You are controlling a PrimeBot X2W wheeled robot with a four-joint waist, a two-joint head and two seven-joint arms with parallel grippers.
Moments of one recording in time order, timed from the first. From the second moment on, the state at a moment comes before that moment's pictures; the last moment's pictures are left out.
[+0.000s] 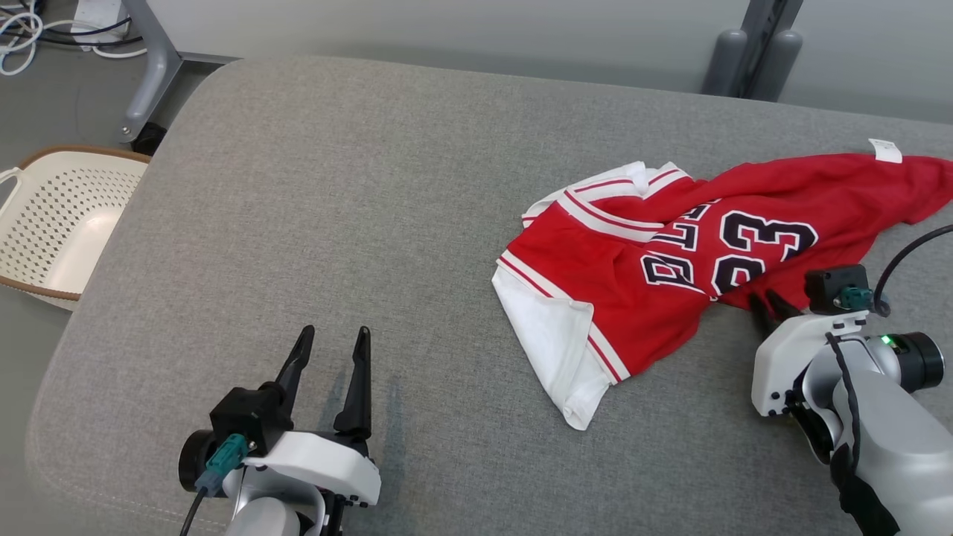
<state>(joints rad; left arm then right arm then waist) -0.17 0.05 -0.26 0.34 -0.35 0.05 -0.26 -0.71 -0.19 0.37 1.14 0.32 0.13 -0.13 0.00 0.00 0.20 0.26</state>
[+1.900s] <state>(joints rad) -0.11 0.05 -0.20 0.35 -0.31 0.03 -0.26 -0.06 -0.22 -0.12 0.18 0.27 0.13 0.06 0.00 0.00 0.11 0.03</state>
